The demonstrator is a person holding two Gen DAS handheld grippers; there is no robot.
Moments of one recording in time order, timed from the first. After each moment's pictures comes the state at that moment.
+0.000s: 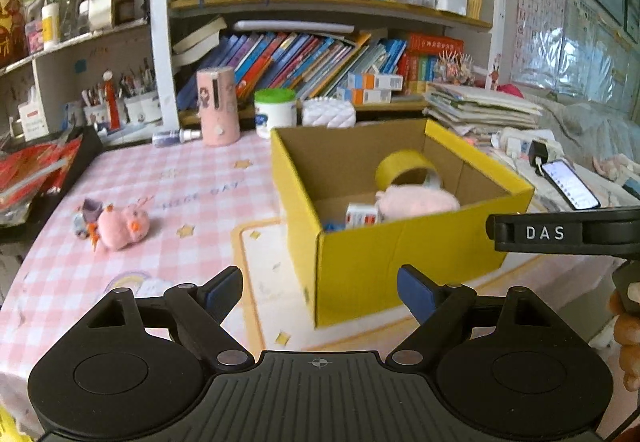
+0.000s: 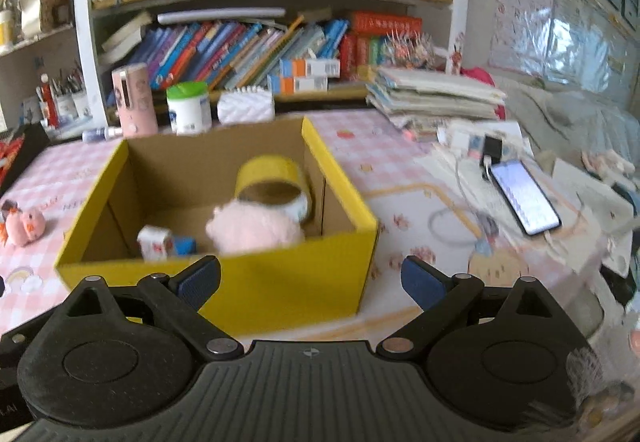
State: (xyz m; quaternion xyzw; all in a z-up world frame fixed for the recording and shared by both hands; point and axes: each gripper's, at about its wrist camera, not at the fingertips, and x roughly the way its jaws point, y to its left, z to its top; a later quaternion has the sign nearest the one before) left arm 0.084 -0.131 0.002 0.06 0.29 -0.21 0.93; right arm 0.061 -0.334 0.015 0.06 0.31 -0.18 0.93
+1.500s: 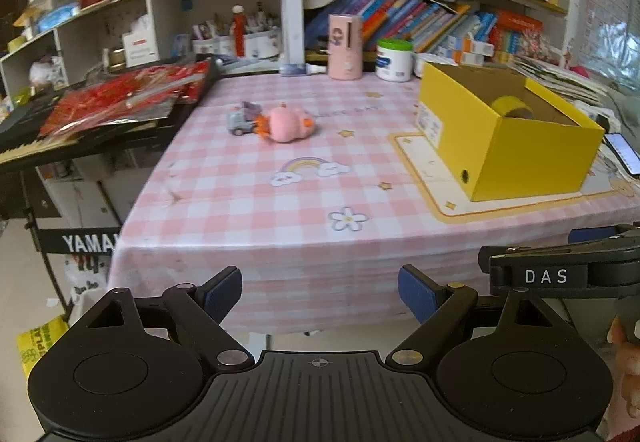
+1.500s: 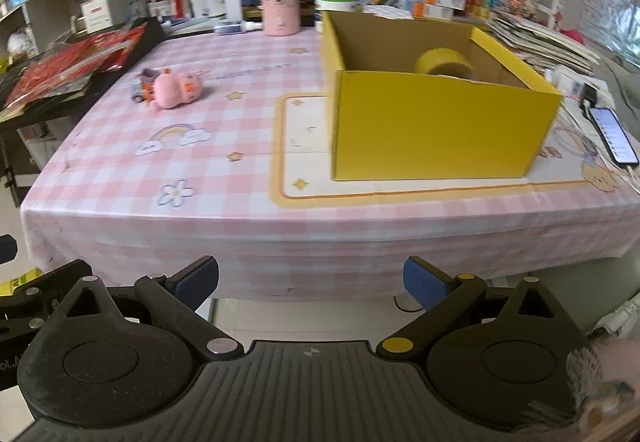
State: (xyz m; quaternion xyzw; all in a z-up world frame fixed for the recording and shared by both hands) left arm 0.022 0.044 -0.013 0.05 0.35 -0.11 0.93; right arm 0.020 -0.142 -0.021 0.04 0.40 -0.06 0.92
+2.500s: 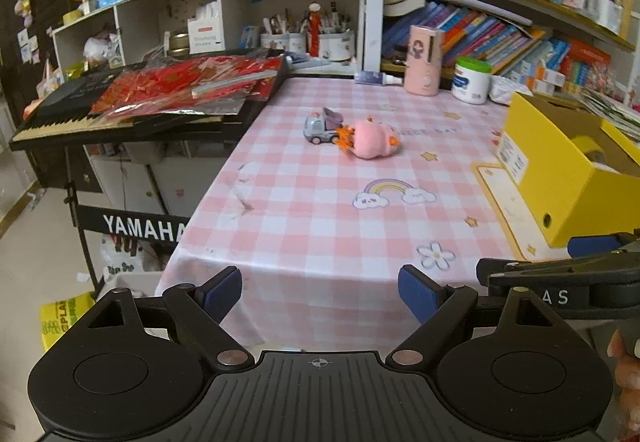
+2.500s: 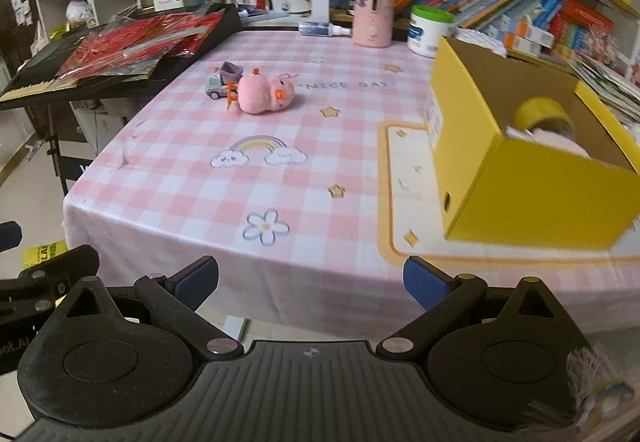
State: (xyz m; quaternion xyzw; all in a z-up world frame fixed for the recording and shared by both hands) left arm 0.069 0.082 -0.013 0.01 0.35 -0.03 0.94; right arm 0.090 -0.090 -0.021 -0.01 0.40 0.04 0.92
